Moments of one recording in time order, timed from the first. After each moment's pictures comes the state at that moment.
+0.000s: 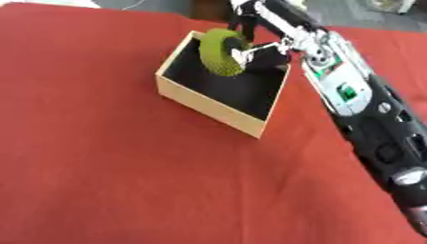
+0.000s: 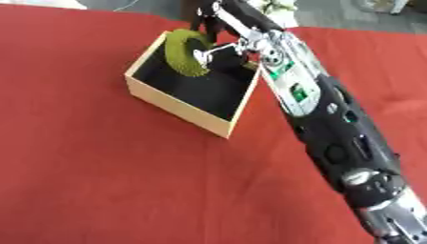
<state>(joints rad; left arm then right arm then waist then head) -0.07 0.16 0.33 -1.98 0.10 -0.25 0.07 -1.03 -0.25 0.27 -1.22 0.66 -0.06 0.20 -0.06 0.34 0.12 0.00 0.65</state>
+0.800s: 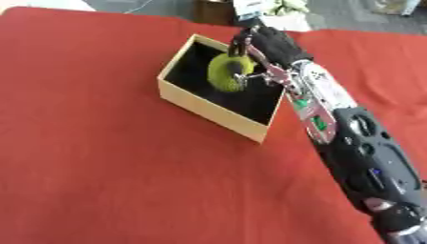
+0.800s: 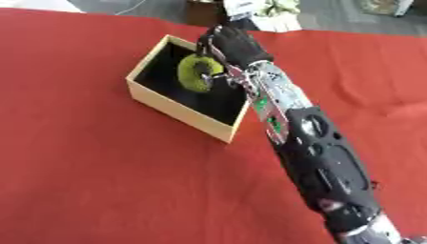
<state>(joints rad) -0.08 0.15 0.33 -1.98 0.11 -0.25 0.07 -0.98 -0.15 0.22 -1.20 1.18 -0.13 0.22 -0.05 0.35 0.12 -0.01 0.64</state>
